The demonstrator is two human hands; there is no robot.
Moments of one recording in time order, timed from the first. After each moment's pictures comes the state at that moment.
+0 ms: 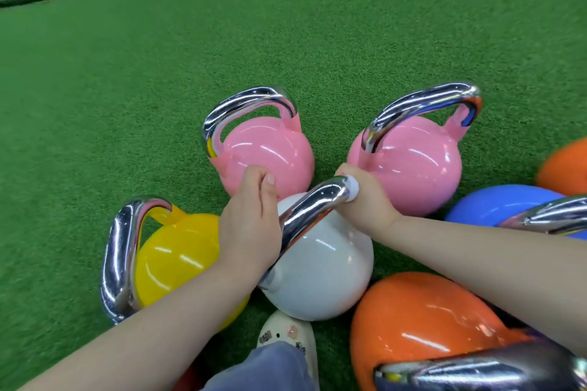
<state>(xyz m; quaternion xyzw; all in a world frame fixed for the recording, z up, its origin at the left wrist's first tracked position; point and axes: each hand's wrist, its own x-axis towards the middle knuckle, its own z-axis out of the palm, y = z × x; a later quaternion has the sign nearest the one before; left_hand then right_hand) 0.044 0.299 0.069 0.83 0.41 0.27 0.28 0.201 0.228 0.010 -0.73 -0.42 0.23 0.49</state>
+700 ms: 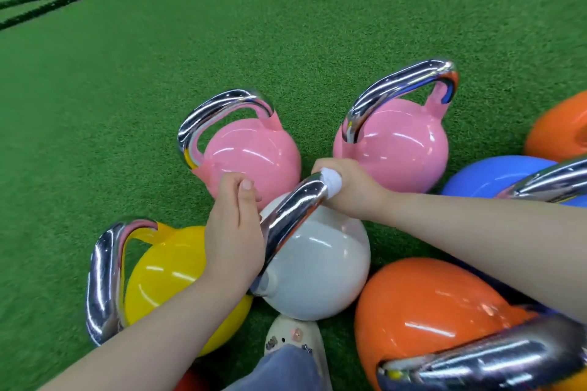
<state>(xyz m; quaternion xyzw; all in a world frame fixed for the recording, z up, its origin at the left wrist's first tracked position) 0.045 0.302 0.059 0.80 0.38 0.29 0.35 0.218 0.231 0.006 -0.68 -0.50 0.24 0.47</state>
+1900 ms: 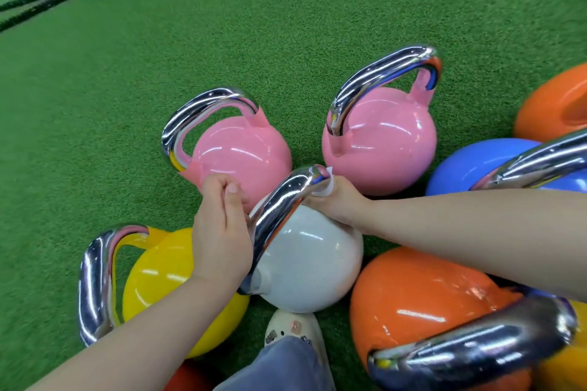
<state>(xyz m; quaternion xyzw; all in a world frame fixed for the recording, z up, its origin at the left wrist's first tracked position) 0.046 0.302 0.062 0.82 0.38 0.29 0.33 0.200 0.224 -0.032 -0.64 -0.28 0.44 0.56</state>
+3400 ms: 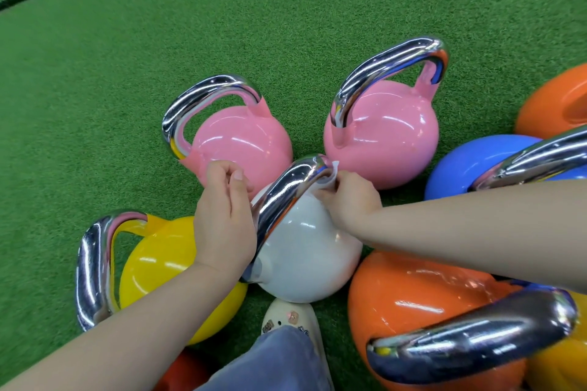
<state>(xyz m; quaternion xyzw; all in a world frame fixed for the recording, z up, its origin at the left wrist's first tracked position) 0.048 0.299 0.064 0.82 0.38 0.29 0.32 0.183 0.210 0.001 -0.88 -0.24 0.26 0.32</state>
